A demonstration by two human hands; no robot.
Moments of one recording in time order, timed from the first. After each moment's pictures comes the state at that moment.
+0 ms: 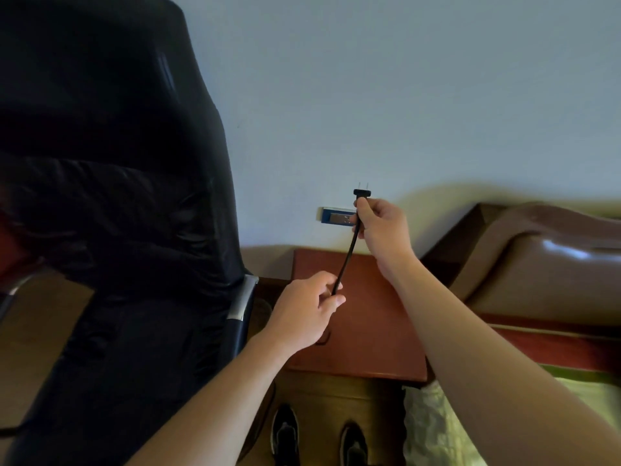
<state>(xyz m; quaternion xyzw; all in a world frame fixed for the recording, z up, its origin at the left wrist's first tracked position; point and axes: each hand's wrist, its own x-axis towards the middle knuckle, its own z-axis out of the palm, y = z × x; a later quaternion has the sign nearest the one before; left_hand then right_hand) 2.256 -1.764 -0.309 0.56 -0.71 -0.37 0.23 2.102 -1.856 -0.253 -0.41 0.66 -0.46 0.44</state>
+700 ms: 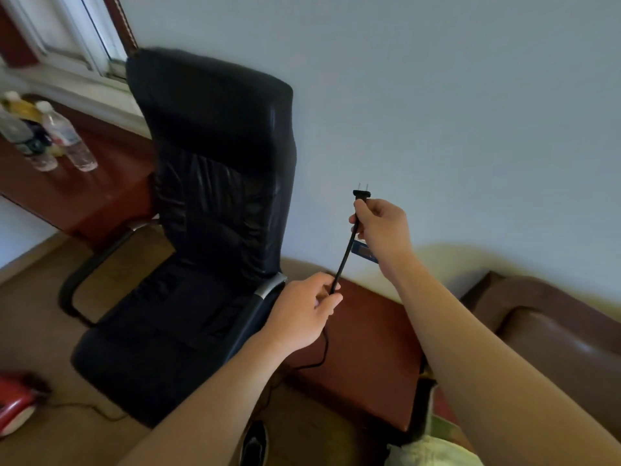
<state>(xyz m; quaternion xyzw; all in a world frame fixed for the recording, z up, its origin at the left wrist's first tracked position) 2.213 -1.659 -0.208 0.66 -0.61 -0.29 0.33 2.093 -1.786 -0.126 -0.56 0.53 -0.40 0.50</state>
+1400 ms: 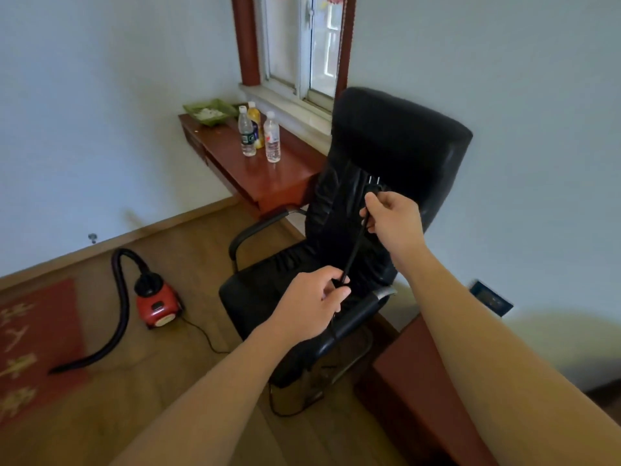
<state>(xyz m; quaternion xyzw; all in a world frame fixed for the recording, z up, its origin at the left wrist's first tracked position) 2.344 -1.434 -0.143 0.74 -0.50 -0.19 0.42 2.277 -1.598 -0.054 -0.70 0.37 -0.32 0.52</state>
